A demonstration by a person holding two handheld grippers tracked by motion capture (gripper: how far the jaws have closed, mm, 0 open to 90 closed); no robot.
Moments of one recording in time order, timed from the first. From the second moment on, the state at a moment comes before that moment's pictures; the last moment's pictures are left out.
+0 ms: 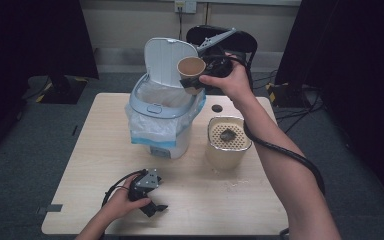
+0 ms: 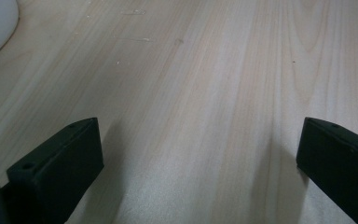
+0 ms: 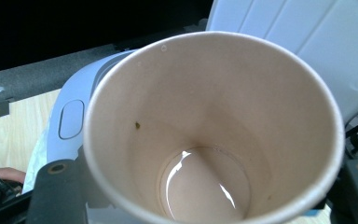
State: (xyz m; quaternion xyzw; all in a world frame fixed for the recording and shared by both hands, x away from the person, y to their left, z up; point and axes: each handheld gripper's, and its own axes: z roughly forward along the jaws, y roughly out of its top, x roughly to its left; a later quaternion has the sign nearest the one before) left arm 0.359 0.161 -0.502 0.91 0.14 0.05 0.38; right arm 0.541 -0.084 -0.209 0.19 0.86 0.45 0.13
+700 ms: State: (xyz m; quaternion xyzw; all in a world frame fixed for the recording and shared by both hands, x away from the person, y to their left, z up) left arm 0.359 0.161 -0.502 0.91 0.14 0.05 0.38; right arm 0.549 -0.052 -0.223 0.19 0.86 0.45 0.12
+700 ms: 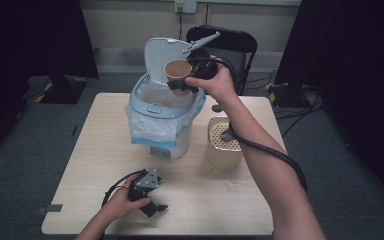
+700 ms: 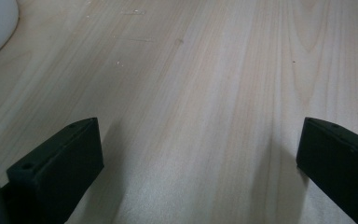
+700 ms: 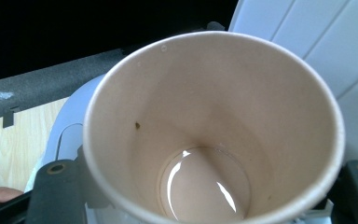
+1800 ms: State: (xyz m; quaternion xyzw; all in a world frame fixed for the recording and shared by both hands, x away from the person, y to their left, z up) left arm 0.359 0.161 -0.502 0.91 0.14 0.05 0.38; right arm 0.543 -0.057 -0.242 0.17 0.87 0.46 0.09
